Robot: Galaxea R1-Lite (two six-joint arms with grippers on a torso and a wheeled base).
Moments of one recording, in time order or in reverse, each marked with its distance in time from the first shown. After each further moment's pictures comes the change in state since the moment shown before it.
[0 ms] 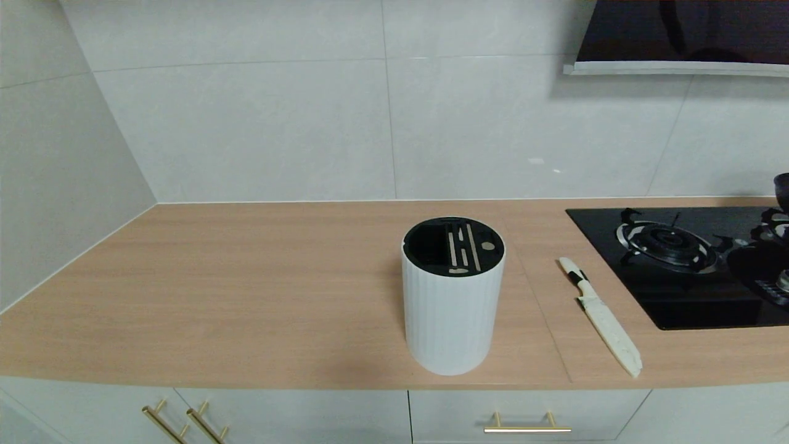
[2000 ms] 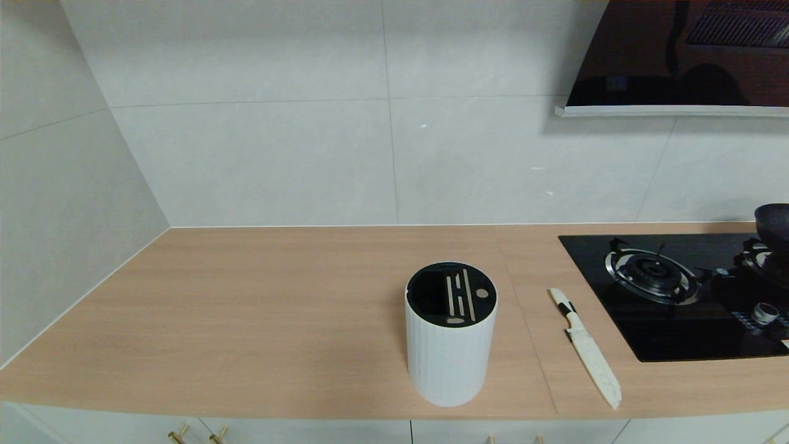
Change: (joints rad) left arm 0.000 0.000 0.000 0.000 0.000 0.000; right arm 0.011 0.038 -0.113 0.006 0.030 0.002
